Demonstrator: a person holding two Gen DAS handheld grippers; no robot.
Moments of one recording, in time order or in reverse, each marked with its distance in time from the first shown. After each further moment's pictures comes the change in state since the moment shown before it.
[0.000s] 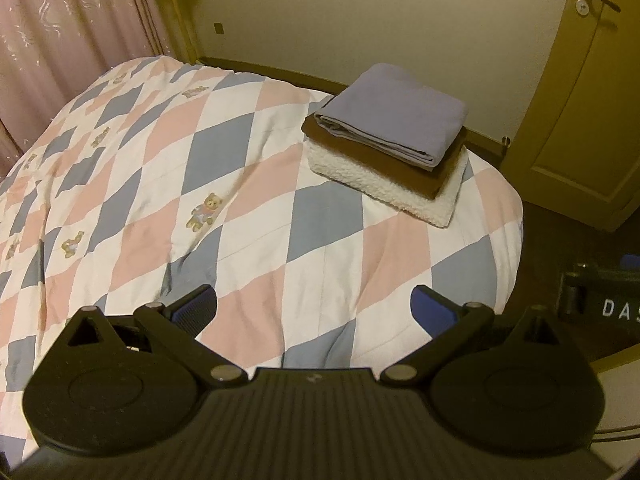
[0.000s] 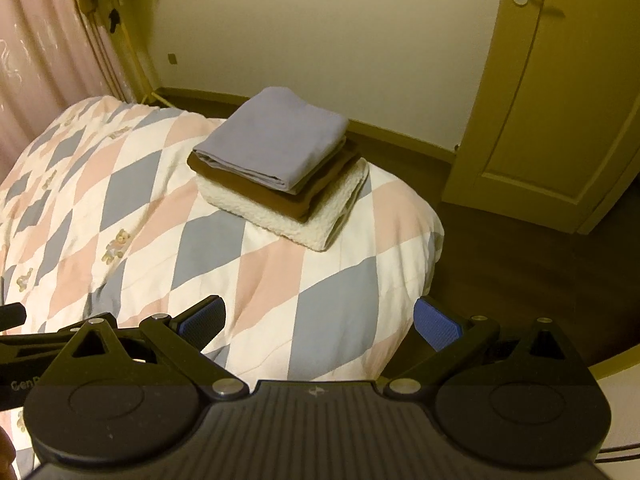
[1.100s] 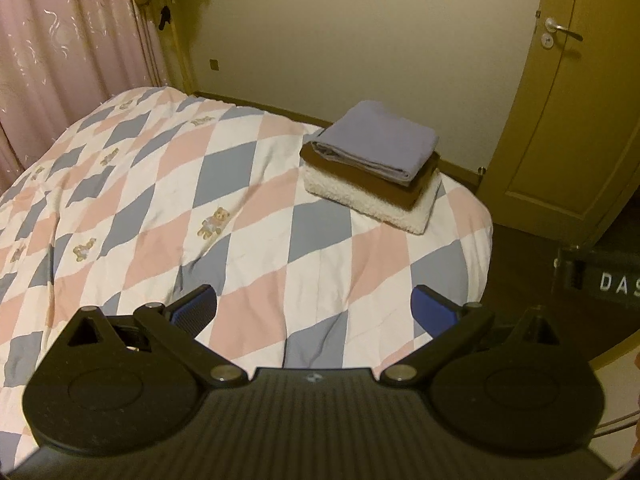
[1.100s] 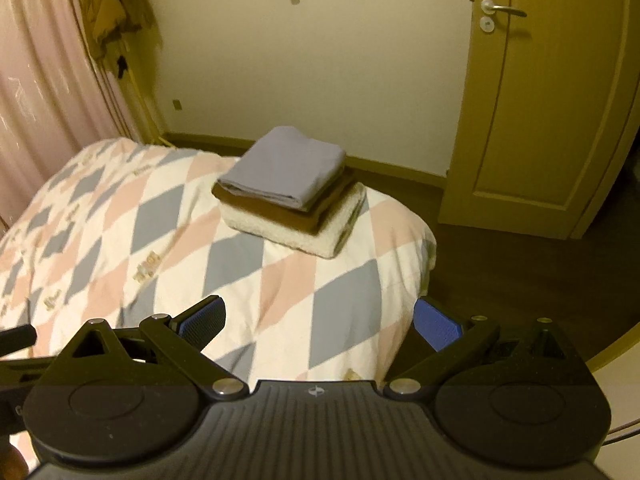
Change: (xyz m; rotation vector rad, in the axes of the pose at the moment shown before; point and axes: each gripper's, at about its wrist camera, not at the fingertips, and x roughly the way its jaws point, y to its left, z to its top) left arm -0.092 0.029 -0.068 -0.001 -0.127 -0.055; right arm -0.097 0.016 -0.066 0.060 -0.139 0.004
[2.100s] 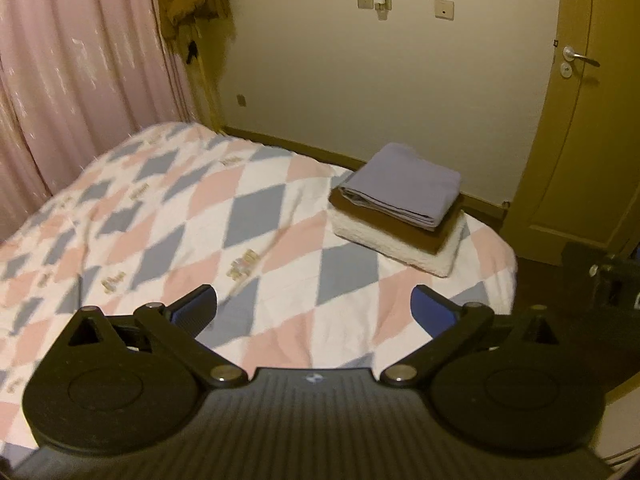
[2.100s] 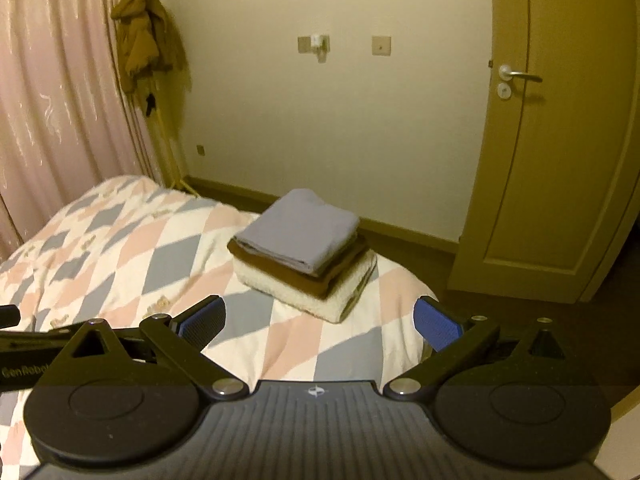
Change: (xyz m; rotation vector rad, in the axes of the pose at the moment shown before) left arm -0.026 0.004 0.020 0.008 -0.149 0.107; right arm -0.023 -0.002 0.015 -0.061 -0.203 0.050
